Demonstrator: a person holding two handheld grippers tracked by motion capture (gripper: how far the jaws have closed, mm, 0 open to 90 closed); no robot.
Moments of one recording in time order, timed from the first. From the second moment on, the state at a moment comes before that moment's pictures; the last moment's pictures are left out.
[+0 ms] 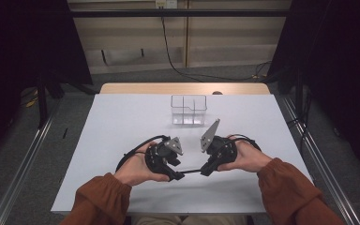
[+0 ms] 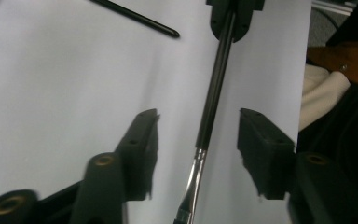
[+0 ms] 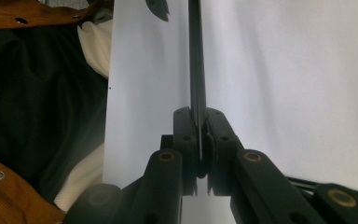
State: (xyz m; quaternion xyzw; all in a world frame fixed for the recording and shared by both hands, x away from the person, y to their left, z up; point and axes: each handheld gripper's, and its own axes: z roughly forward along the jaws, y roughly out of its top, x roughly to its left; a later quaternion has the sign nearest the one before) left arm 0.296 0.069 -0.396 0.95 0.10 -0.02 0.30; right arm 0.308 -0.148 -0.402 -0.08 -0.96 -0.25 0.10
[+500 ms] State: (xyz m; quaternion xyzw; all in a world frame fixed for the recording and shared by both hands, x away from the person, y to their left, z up) left arm 0.295 0.098 -0.403 0.92 0.17 0.00 0.35; right arm 0.308 -0.163 -0.401 -0.10 -0.95 -0.27 0.09
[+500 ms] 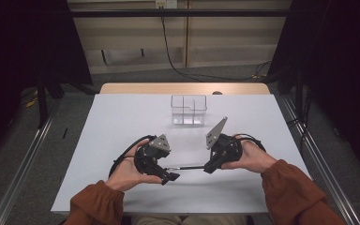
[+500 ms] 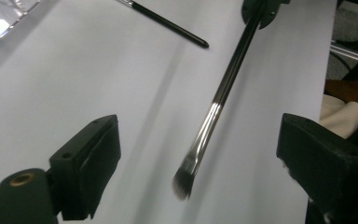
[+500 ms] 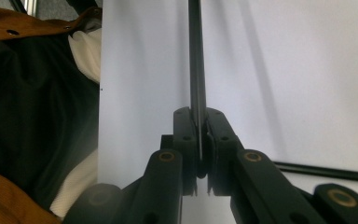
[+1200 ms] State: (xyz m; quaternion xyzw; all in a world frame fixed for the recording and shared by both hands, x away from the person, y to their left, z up) left arm 0.290 0.143 -0.412 0.88 0.22 0.02 0.41; right arm 0.295 -0.198 -0.402 -0.15 -0.94 -0.30 0.06
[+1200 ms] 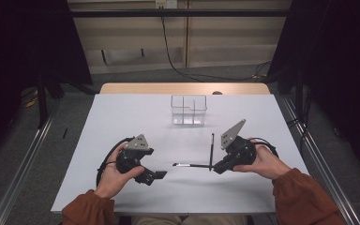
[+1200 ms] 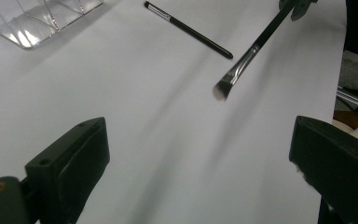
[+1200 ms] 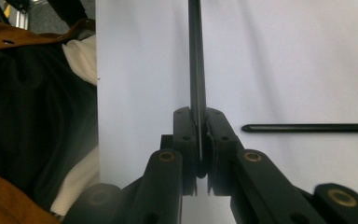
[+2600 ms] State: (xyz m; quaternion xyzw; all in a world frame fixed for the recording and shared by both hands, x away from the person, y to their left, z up) left arm 0.283 0.163 -0.425 0.86 0.25 0.06 0.44; right arm 0.280 -0.207 -0.423 -0.22 -0.85 -0.48 0.01
